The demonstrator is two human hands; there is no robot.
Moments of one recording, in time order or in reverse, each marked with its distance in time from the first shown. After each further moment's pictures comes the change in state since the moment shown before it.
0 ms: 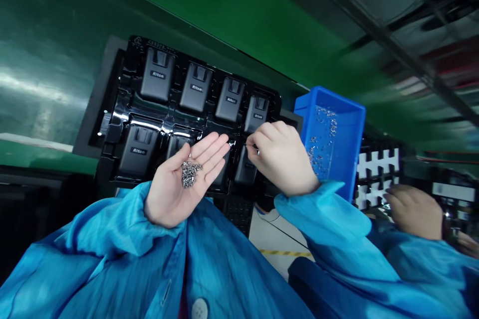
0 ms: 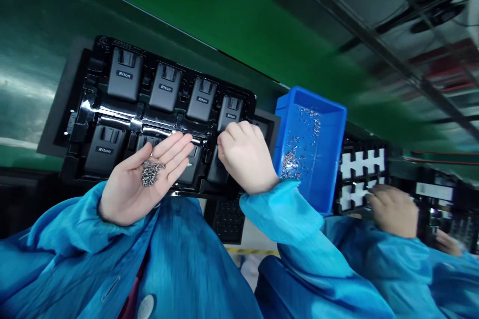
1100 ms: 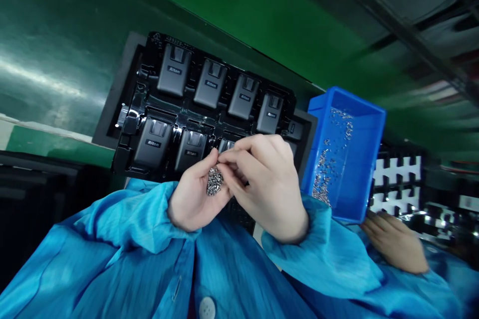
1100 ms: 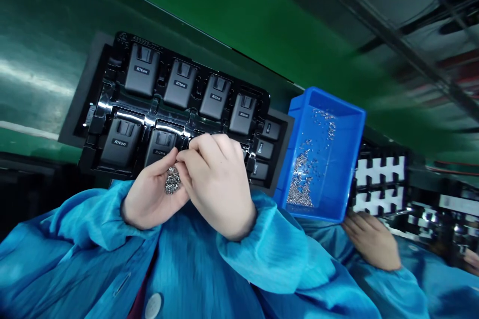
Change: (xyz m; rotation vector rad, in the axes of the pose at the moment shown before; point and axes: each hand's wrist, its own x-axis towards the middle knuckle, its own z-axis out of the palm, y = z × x) left_hand -0.005 -0.019 0.006 -0.149 0.038 -0.089; right_hand 0.010 -0.085 -0.056 0.422 0.222 0.071
